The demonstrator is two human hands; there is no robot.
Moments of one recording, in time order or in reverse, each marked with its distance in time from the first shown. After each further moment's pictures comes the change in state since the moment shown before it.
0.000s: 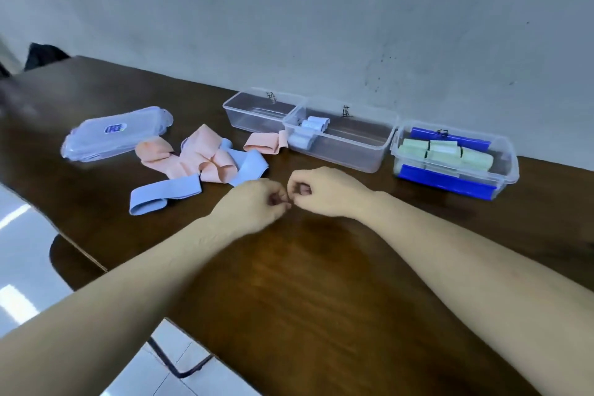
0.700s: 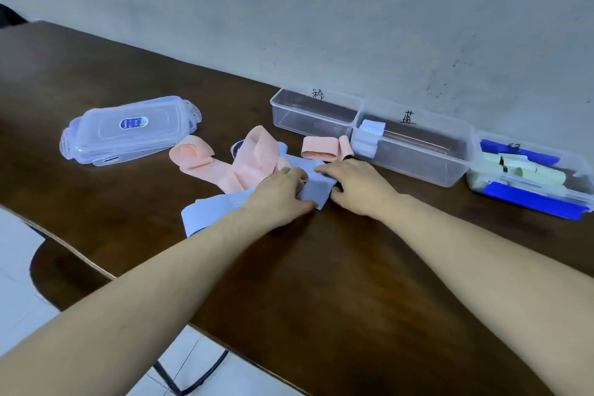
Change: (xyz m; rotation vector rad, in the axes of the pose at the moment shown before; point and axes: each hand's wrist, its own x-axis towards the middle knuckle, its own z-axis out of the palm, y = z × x) left_hand 0.055 -0.150 -0.018 -0.131 0.018 0.063; right_hand 0.132 -0.034 0.057 -0.311 0.093 0.175
